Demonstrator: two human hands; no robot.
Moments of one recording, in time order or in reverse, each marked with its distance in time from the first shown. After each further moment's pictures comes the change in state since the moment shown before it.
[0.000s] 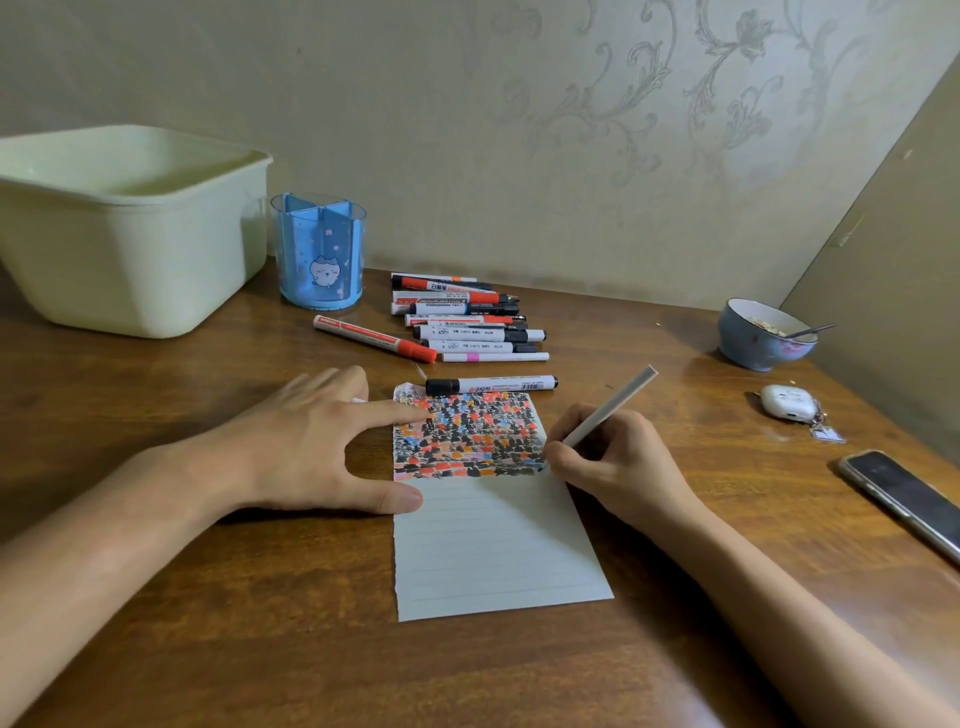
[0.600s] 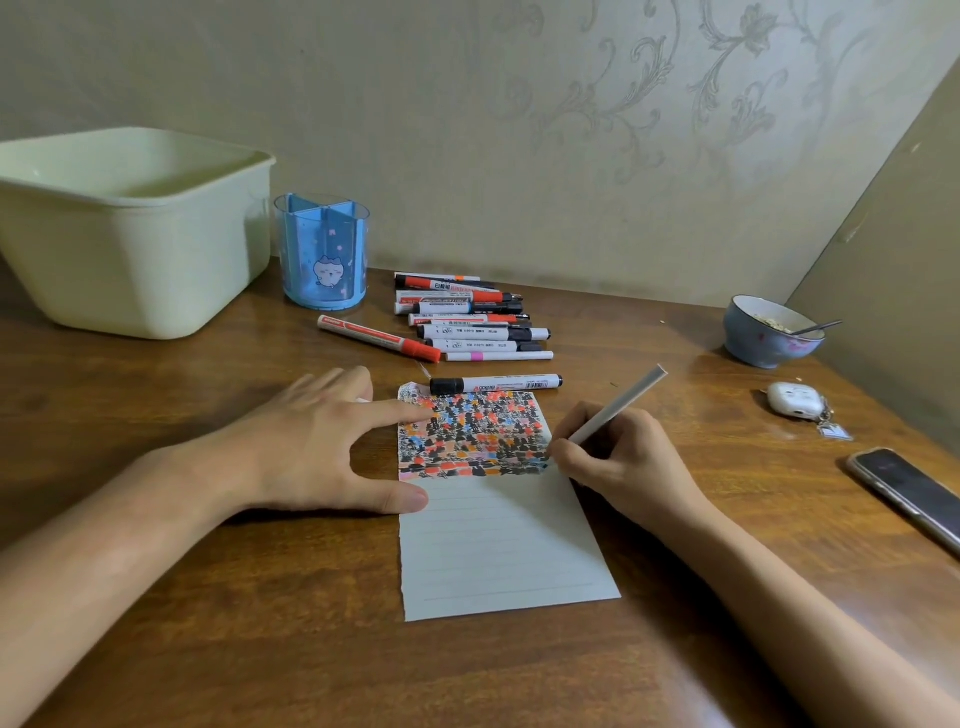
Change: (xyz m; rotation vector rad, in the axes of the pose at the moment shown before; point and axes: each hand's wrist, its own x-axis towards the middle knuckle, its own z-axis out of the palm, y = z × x) left_hand 0.000 0.000 0.001 0.002 0.002 -0.003; right_hand 0.000 0.000 0.000 0.000 0.001 -0.004
